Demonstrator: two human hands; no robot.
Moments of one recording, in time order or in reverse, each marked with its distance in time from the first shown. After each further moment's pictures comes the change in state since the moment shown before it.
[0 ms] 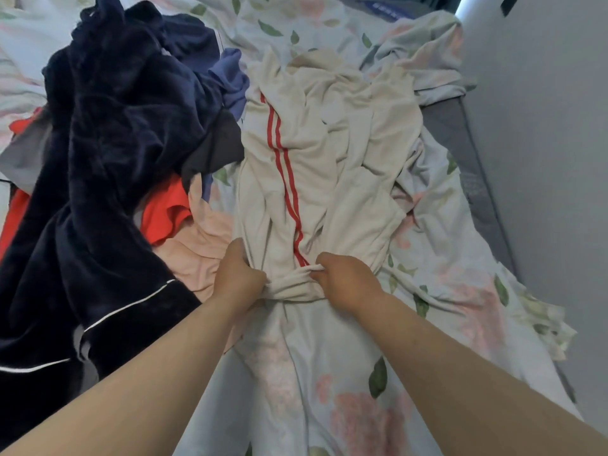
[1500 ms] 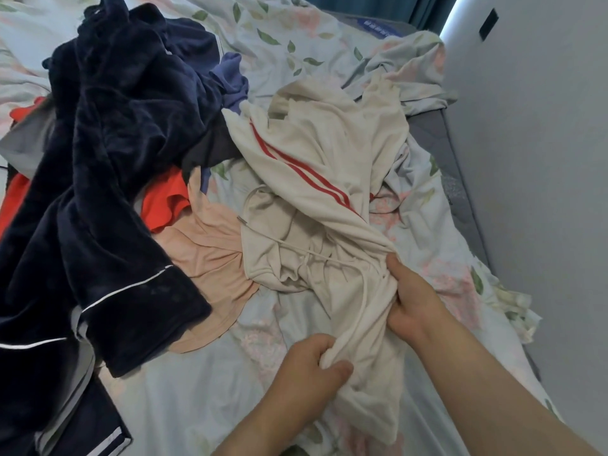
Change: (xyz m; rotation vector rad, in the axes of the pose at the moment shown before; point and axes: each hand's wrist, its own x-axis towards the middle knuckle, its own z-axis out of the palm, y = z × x) left_hand -0.175 -0.006 0.042 -0.196 -0.543 0.036; right_hand -0.083 0.018 -0.043 1.775 0.301 0.759
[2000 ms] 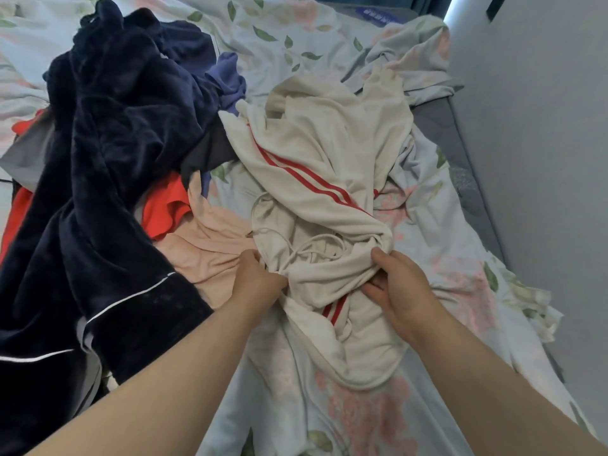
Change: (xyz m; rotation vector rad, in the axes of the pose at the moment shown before) left_hand 0.111 0.023 -0.087 0.052 0.457 -0.158; right_hand 0.003 0.003 0.016 -0.289 -0.054 -0.177
